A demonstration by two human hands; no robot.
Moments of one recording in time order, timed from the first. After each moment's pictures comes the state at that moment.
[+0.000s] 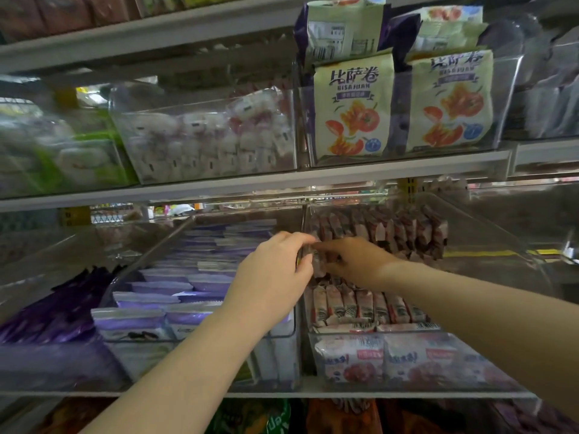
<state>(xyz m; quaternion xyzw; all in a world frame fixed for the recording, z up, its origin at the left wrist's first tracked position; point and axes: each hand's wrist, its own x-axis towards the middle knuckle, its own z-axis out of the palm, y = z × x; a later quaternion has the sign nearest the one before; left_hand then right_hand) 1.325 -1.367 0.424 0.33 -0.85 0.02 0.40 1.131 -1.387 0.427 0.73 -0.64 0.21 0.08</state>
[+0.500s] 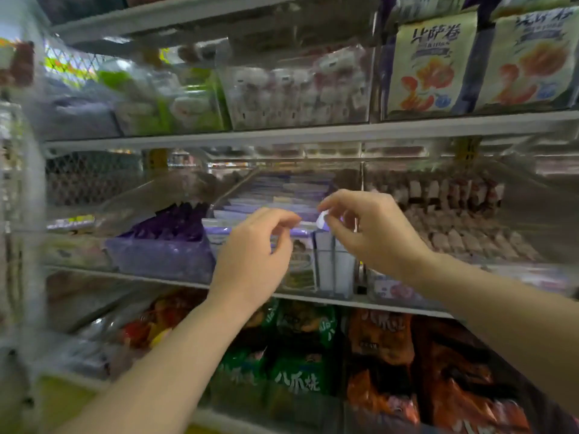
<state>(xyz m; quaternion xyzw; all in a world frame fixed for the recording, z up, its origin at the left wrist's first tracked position) 1.435 -1.326 0.365 0.31 -0.77 0.03 0.56 1.247 -1.300 0.400 0.77 -0.41 0.44 0.22</state>
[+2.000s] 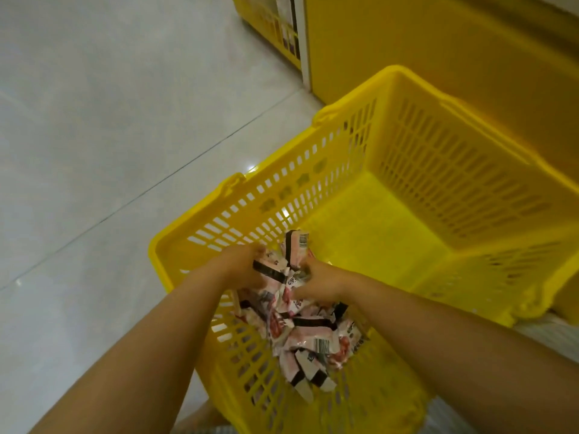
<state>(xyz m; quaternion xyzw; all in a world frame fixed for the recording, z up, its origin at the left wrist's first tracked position) 1.825 -1.213 -0.147 0.78 -0.44 -0.41 -0.16 1.653 -1.277 -0.186 0.65 -0.39 -0.24 -0.60</state>
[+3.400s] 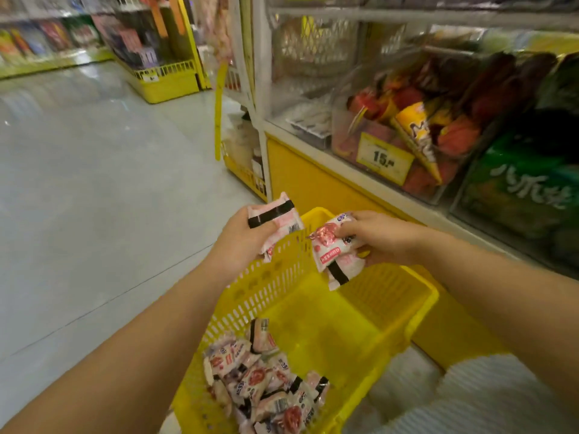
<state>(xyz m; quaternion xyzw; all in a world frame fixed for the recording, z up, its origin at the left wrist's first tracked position) 1.753 -1.274 0.050 0.65 -0.38 -0.41 0.51 1.547 -1.375 0.075 0.64 -0.45 0.05 -0.62</state>
